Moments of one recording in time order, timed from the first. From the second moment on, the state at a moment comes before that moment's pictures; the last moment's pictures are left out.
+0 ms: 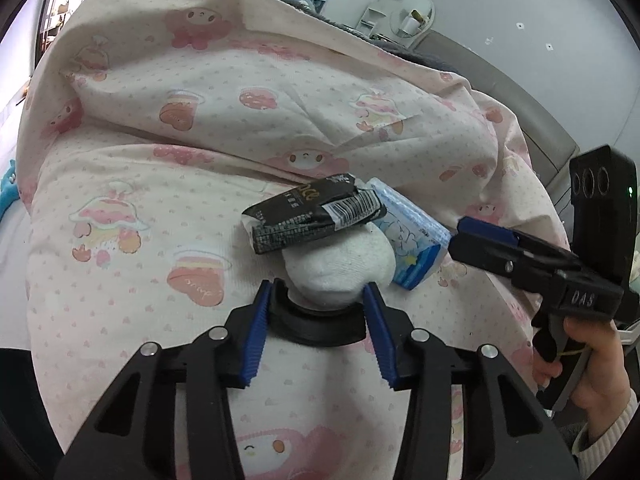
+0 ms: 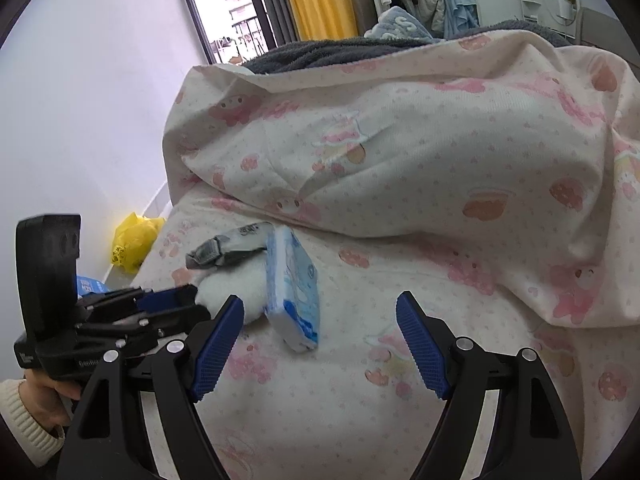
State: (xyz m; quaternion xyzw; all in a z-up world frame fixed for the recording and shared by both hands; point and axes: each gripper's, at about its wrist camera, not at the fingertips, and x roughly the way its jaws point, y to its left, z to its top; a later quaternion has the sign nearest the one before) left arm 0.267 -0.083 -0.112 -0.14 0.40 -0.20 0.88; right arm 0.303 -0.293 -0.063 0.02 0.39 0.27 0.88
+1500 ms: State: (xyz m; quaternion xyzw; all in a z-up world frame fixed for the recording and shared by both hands) left arm 0.206 0.079 -0.083 -0.09 0.41 -0.08 0.90; right arm 0.298 -0.161 -0.011 -0.01 0.36 0.24 0.90
